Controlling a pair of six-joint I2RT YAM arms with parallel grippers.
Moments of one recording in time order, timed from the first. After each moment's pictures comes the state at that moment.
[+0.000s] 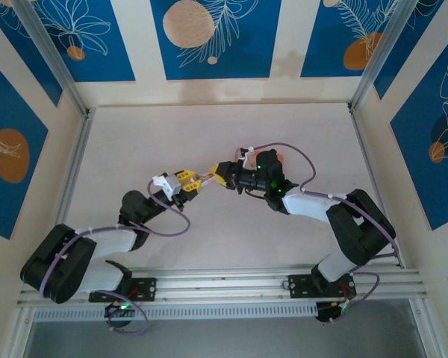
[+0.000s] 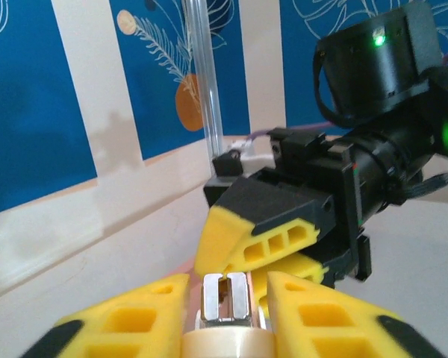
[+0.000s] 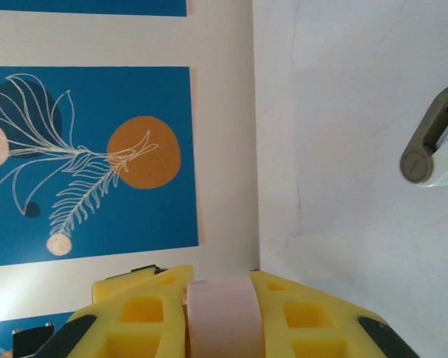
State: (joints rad) left arm -0.49 1.29 0.26 1.21 0.50 0.02; right arm 0.59 1.54 0.74 0.56 -0.57 1.37
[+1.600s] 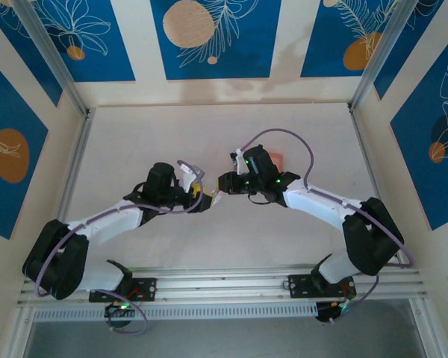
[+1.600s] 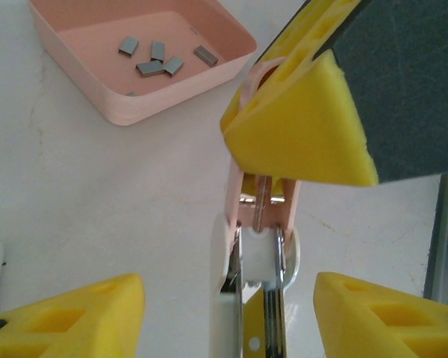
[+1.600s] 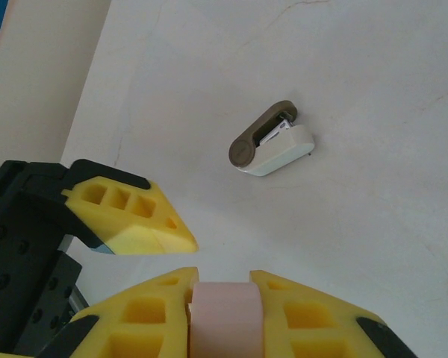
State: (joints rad) left arm -0.55 1.33 0.65 0.09 0.57 -0.11; right arm 0.67 1.48 0.94 -0.14 -0.36 0.62
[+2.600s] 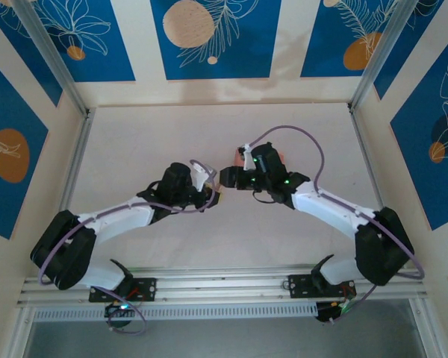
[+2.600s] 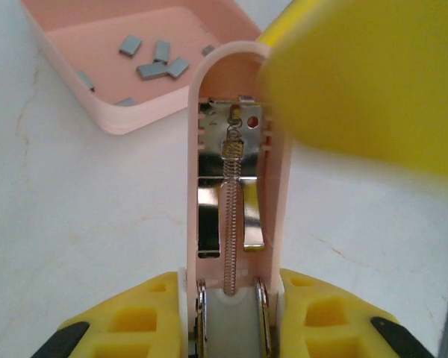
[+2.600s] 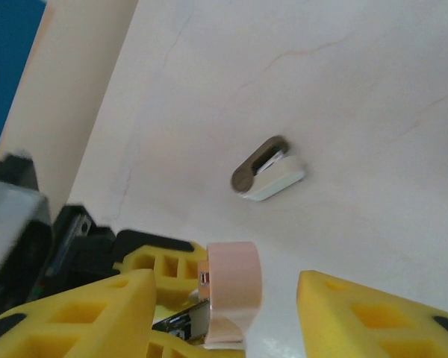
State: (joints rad) left arm -0.69 1.41 0.72 0.07 0.35 -0.21; right arm 0.63 1.36 0.91 -0.15 -0.29 0.64
